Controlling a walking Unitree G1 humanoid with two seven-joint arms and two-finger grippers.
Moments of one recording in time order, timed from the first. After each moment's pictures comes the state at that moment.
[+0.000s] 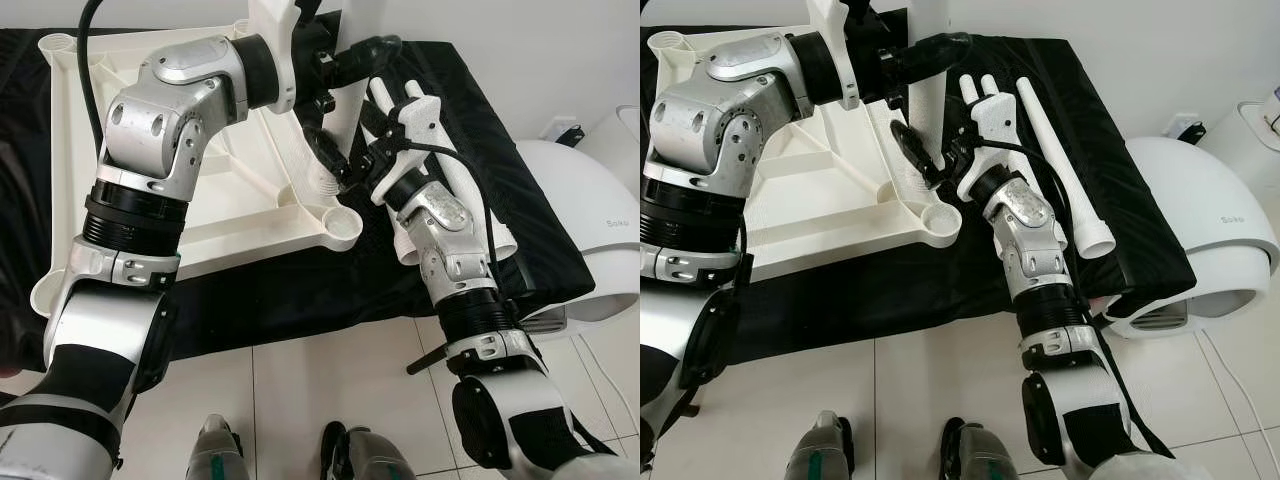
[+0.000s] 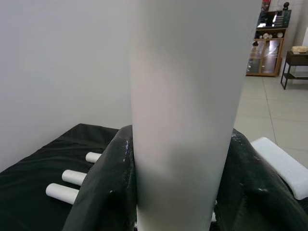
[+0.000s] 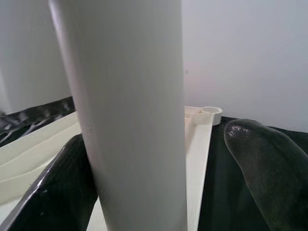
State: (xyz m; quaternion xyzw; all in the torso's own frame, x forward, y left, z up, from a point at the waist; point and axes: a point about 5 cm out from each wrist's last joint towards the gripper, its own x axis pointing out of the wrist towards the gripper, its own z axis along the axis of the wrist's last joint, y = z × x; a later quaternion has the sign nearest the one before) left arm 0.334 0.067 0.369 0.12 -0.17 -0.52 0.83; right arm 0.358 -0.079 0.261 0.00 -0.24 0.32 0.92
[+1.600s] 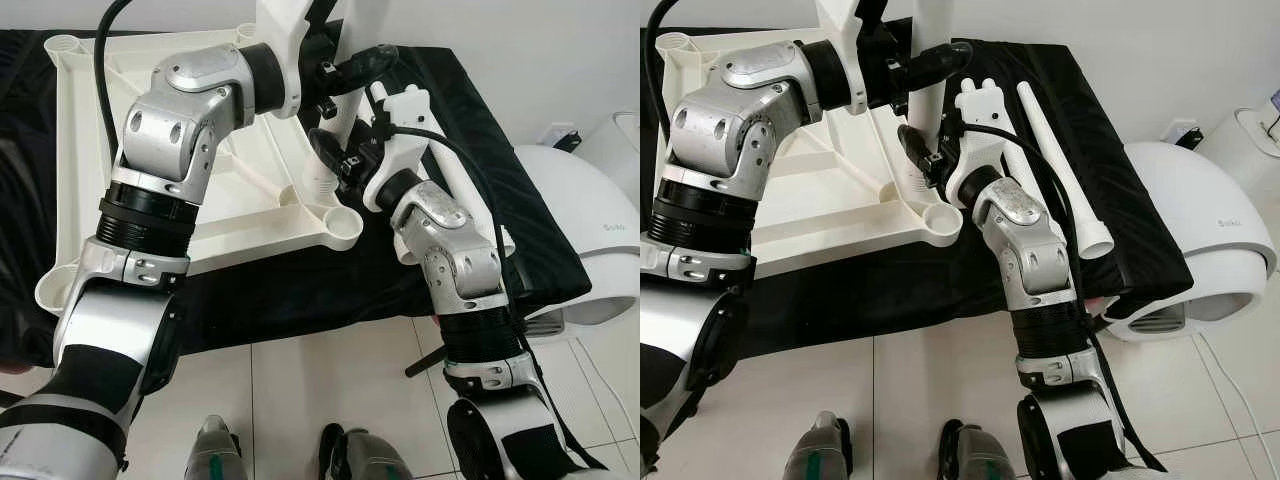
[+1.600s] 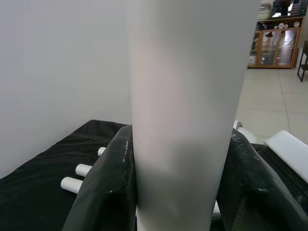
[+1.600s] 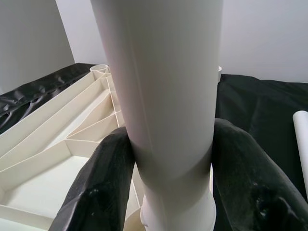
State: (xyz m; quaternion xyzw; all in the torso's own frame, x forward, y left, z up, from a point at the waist) left arm 0.342 0.065 0.363 0.14 -0.17 -0.50 0.84; right arm 0.340 -0.070 0.269 0.01 -0.13 0.29 0.95
